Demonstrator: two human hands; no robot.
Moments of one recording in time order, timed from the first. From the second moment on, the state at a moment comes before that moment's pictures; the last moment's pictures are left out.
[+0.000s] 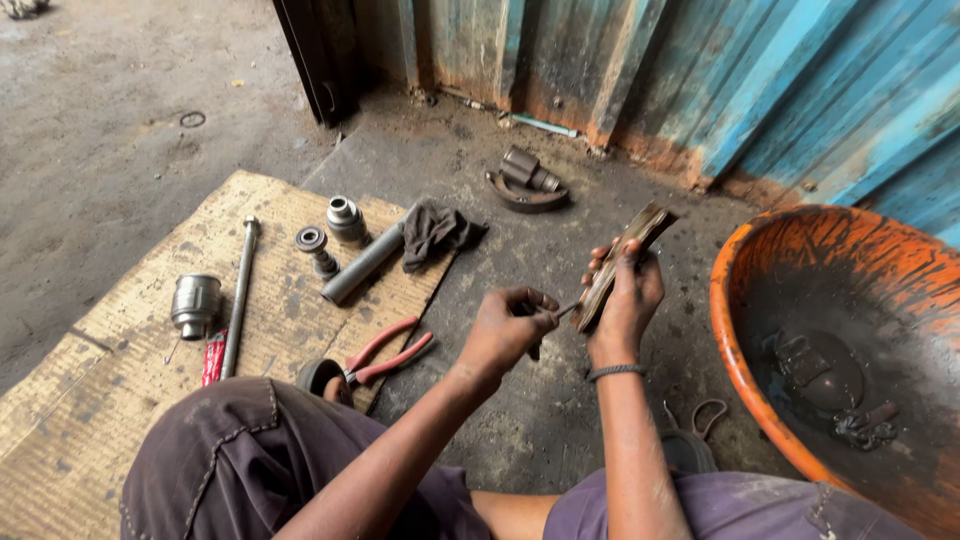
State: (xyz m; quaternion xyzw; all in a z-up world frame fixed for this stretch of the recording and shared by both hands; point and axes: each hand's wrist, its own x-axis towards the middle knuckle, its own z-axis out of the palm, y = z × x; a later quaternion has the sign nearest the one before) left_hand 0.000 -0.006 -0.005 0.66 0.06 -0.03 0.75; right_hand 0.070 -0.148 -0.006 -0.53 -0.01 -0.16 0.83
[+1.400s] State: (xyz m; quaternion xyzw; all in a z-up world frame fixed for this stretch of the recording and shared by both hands) left_hand 0.004 -0.003 -0.014 0.77 0.06 0.11 0.62; right_hand 0.068 -0.148 -0.011 -0.56 0.02 -0.14 0.81
